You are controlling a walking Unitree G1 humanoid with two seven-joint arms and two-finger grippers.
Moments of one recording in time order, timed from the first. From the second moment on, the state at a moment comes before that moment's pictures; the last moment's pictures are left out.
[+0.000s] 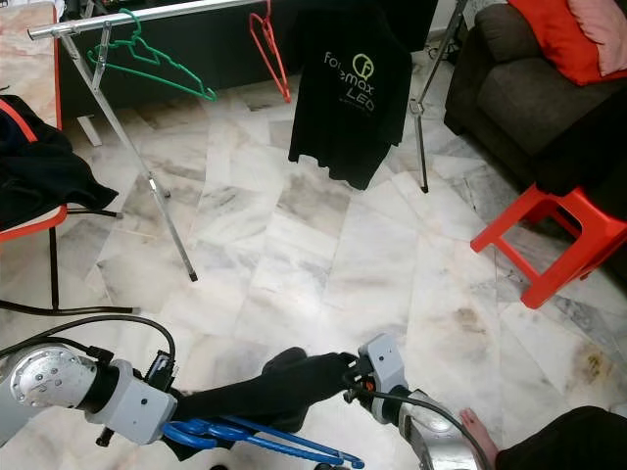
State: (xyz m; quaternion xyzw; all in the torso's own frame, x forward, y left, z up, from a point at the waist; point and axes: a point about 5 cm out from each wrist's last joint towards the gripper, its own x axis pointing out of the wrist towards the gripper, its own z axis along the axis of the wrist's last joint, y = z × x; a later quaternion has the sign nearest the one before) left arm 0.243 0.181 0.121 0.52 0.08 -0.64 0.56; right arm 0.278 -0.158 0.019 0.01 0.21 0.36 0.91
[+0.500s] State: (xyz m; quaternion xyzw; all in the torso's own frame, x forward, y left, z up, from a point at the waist) left arm 0.237 0.177 0.109 0.50 0.09 -0.65 0.57; right arm 0.250 -0.167 0.066 0.10 0.20 0.57 0.79
